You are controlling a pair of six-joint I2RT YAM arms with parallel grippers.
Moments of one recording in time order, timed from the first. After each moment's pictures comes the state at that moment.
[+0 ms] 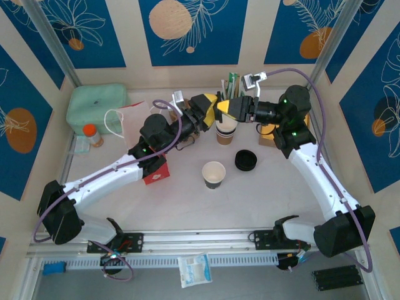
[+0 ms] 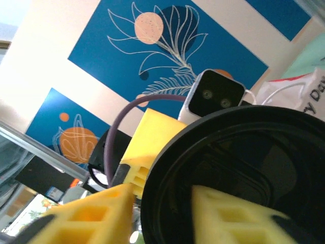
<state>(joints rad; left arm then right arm) -0.83 1.38 1.12 0.50 0.11 -1.48 0.29 1.22 1.20 0.21 -1.12 1.09</state>
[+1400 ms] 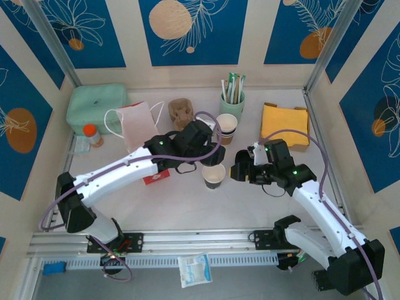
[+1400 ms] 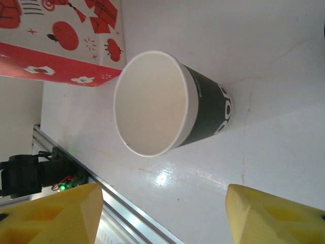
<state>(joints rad) -1.02 1.54 1.47 -0.71 -0.15 -0.52 0.36 0.88 0.71 -0.73 -0.55 0.49</state>
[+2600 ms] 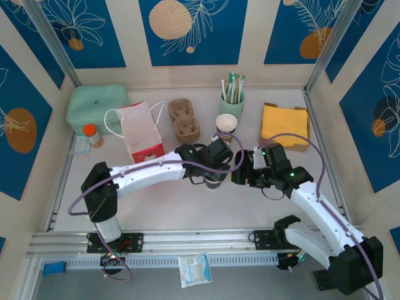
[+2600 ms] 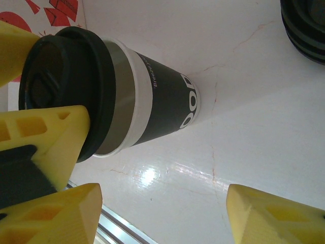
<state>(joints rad) -1.10 1.75 1.47 -0.76 -0.26 -0.47 0.37 0.89 0.66 -0.72 -0.46 0.49</state>
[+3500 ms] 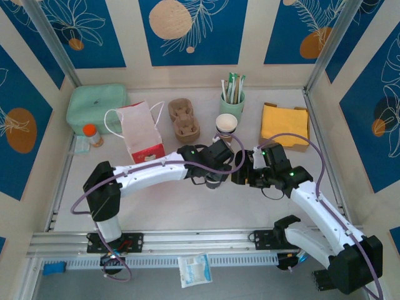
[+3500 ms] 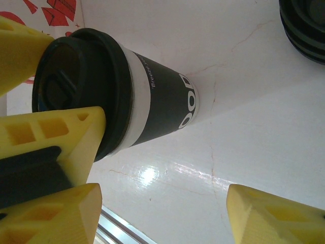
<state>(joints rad) -1.10 1.77 1.46 -0.73 -0.26 -0.48 0.37 0.89 0.66 -0.72 -0.46 0.49</state>
